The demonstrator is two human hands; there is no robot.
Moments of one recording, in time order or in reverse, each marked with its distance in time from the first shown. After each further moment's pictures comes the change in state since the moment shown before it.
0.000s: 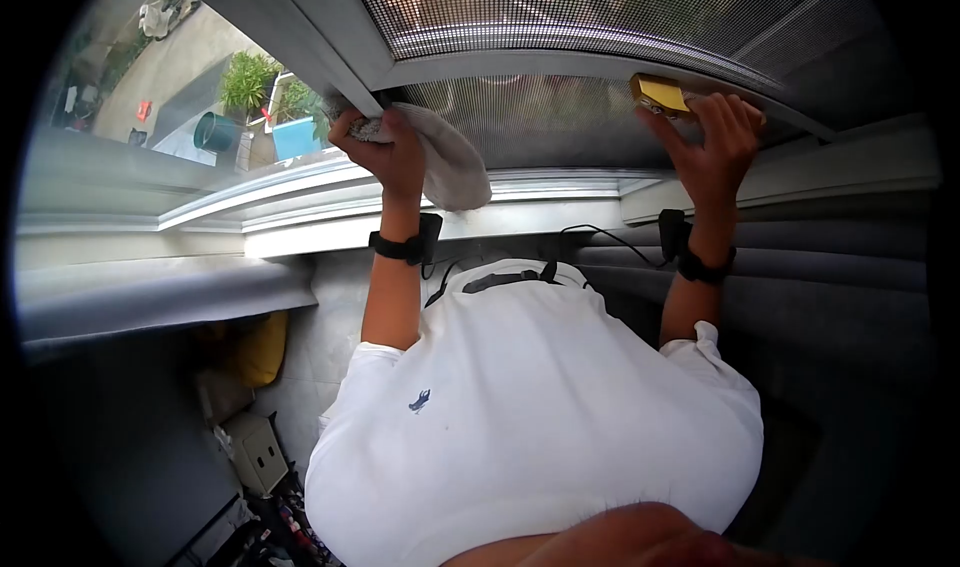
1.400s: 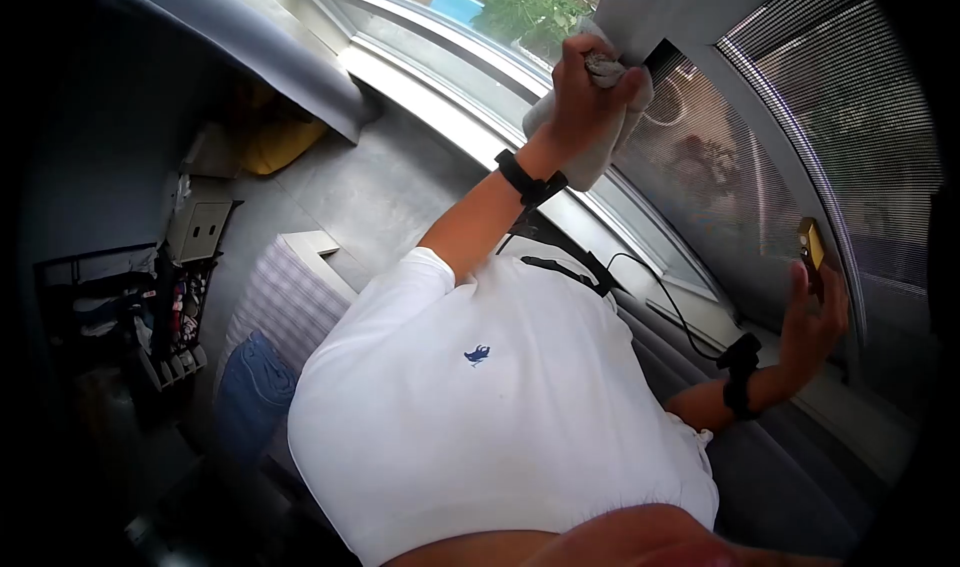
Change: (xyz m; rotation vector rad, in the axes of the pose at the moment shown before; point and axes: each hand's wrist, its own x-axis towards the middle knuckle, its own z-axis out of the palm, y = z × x) left_hand -0.004 0.032 -0.012 0.108 0.065 -0.132; right_hand 0.014 0.014 -0.028 0.296 -0.417 0.137
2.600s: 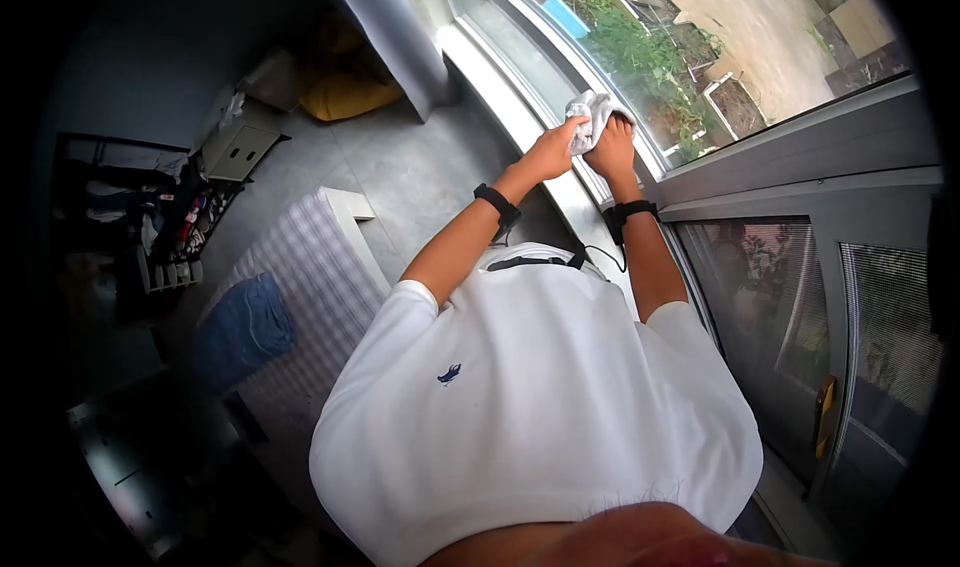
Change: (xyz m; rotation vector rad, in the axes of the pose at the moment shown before) left_hand -0.038 -0.138 -0.216 0.482 -0.534 -0.495; right_hand 0.054 -0.257 0.500 0.264 -0.286 -0.577
